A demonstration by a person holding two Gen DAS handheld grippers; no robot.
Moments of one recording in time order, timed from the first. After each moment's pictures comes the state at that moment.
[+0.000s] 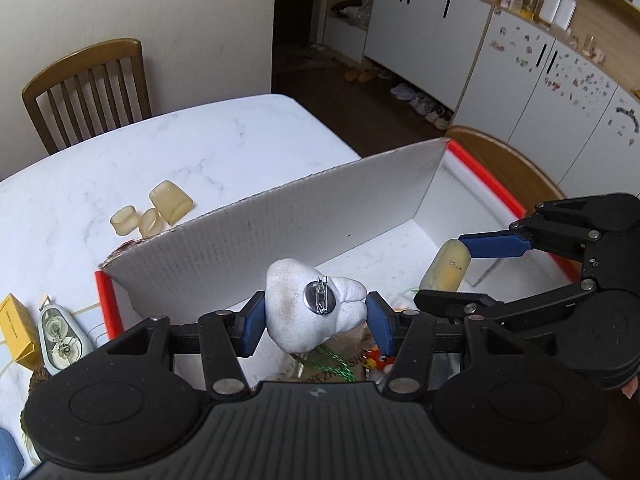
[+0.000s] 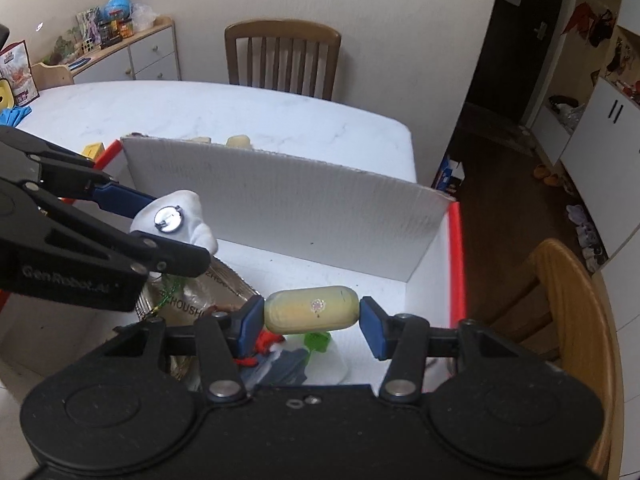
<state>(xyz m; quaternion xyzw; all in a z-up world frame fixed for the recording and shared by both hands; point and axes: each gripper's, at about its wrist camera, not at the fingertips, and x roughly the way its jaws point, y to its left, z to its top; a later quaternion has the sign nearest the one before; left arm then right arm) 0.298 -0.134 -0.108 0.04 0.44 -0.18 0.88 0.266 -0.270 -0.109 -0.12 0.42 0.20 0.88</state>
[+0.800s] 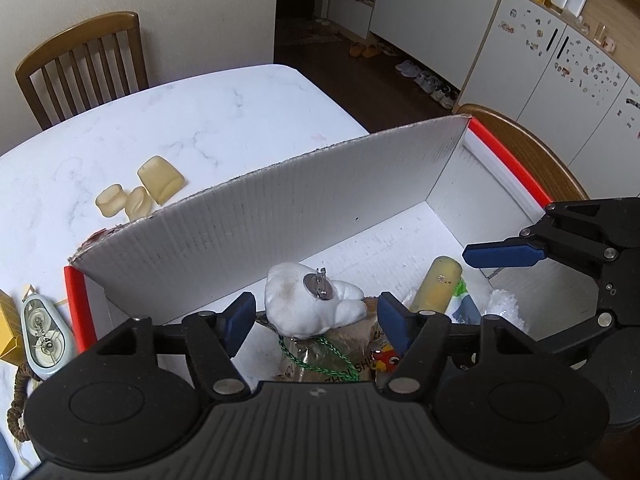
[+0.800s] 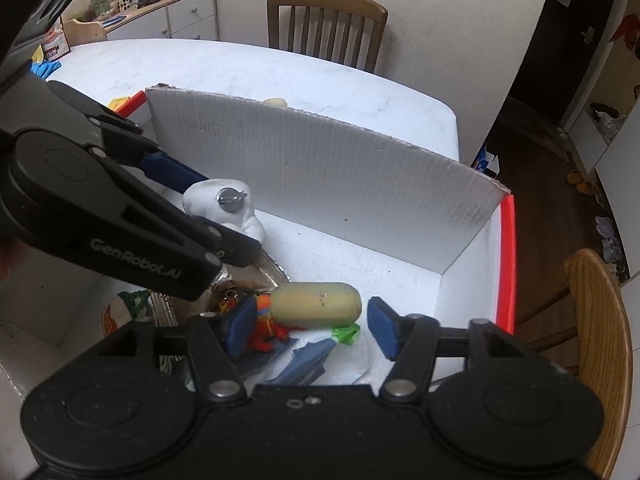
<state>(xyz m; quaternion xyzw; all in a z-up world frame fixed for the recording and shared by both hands) 0.314 -0.137 -0.122 0.04 0.48 -0.17 0.86 0.264 -0.269 -0.119 -0.16 0.45 0.24 0.85</state>
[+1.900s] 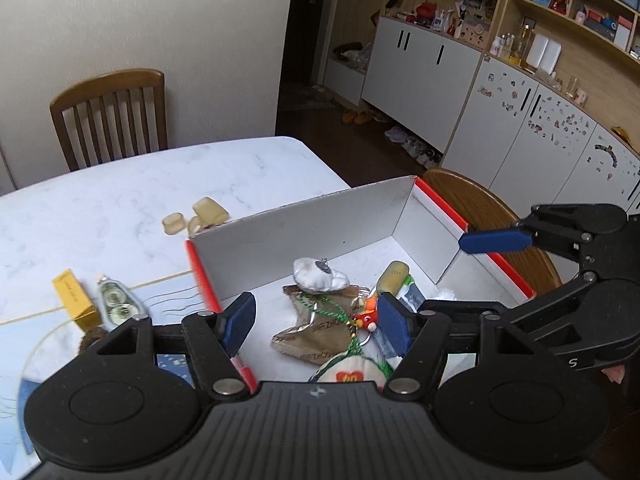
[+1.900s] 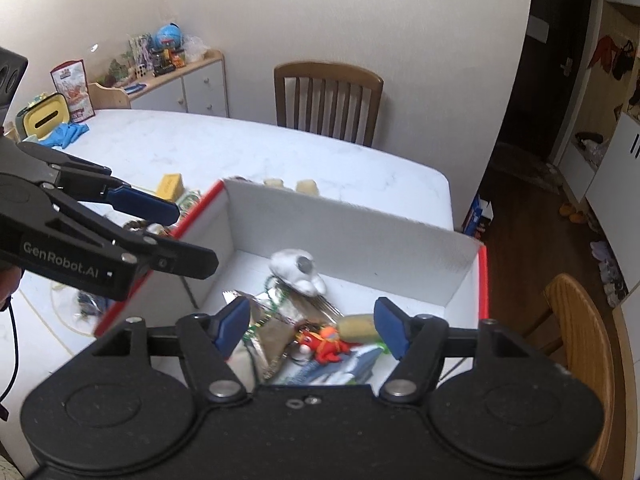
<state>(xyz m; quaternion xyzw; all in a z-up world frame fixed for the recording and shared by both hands) 0.211 -0.078 -0.039 0.00 0.39 -0.18 0.90 0.203 -0.256 -0.047 -0.12 0.36 0.25 0.89</state>
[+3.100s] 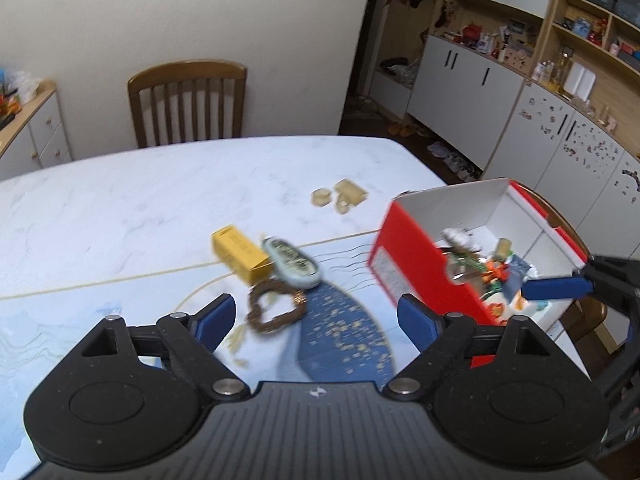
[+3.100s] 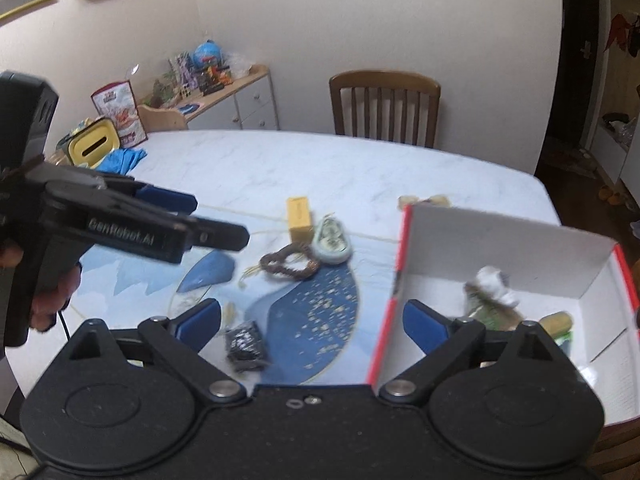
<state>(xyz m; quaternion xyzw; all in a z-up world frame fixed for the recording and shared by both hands) 0.180 0.113 -0.049 -0.03 0.38 -0.14 0.91 0.141 -0.106 -0.042 -0.05 0.38 0.28 0.88</state>
